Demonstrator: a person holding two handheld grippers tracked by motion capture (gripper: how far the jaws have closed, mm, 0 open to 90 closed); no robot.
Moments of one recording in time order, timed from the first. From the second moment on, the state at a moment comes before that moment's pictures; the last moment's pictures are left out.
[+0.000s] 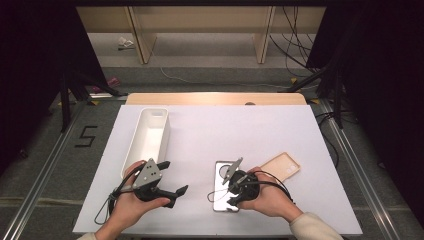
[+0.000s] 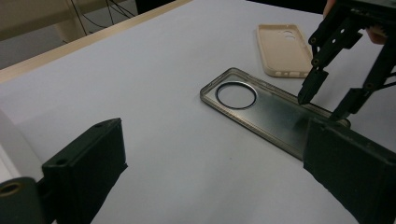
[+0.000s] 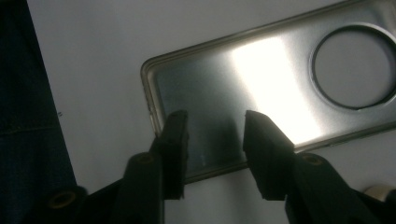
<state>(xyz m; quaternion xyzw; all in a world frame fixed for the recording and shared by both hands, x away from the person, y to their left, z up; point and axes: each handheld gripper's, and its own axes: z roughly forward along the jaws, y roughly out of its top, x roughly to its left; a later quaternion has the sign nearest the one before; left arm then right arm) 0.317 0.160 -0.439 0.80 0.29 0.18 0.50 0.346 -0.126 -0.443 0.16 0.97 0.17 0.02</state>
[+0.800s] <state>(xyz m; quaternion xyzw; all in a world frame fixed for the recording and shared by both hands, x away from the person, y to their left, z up) 0.317 0.161 -0.440 0.80 0.29 0.18 0.50 0.329 -0.136 -0.411 0.14 0.96 0.22 0.09</state>
